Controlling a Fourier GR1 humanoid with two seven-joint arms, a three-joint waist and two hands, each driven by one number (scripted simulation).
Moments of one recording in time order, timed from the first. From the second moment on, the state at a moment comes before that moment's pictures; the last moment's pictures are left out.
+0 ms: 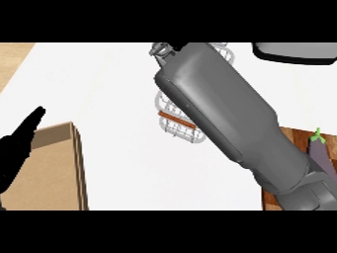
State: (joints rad) left arm 0.03 0.33 0.13 -1.67 0.12 -0.16 0.37; right arm -1.33 -0.01 0.30 -0.97 1.16 -0.34 1.13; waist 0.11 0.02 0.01
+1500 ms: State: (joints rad) left arm 0.13 0.30 0.25 -1.68 0.07 -0.20 0.29; right arm -1.64 -0.01 0.17 -0.33 1.10 0.18 1.00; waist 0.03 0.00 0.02
